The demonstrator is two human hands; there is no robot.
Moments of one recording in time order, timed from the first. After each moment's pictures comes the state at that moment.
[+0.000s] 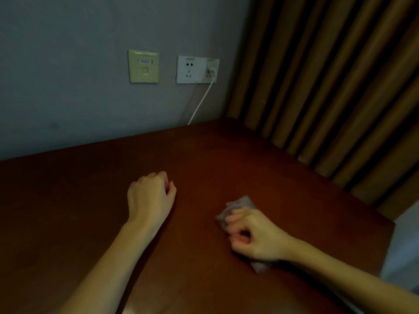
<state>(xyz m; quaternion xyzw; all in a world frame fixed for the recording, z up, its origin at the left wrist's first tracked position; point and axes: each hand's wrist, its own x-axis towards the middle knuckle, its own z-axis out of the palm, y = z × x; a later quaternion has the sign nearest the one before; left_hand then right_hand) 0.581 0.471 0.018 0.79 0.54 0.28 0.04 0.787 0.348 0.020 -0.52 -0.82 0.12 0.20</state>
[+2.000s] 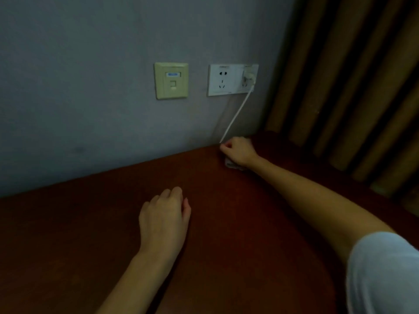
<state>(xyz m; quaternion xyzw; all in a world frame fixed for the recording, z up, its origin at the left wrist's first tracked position) 0.585 0.530 0.013 0.78 0.56 0.28 -0.02 0.826 0.671 0.030 -0.70 -0.69 -0.01 0.21</state>
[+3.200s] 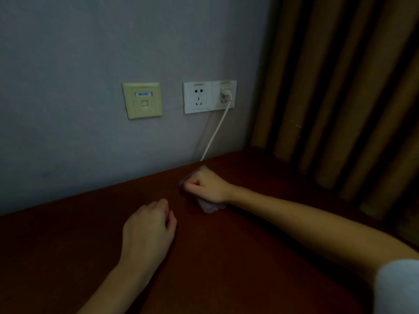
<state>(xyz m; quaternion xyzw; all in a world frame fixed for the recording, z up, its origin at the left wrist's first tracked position) 0.631 0.556 0.014 0.78 0.56 0.27 -0.03 0.818 0.651 0.016 -0.45 -0.86 0.09 0.24</state>
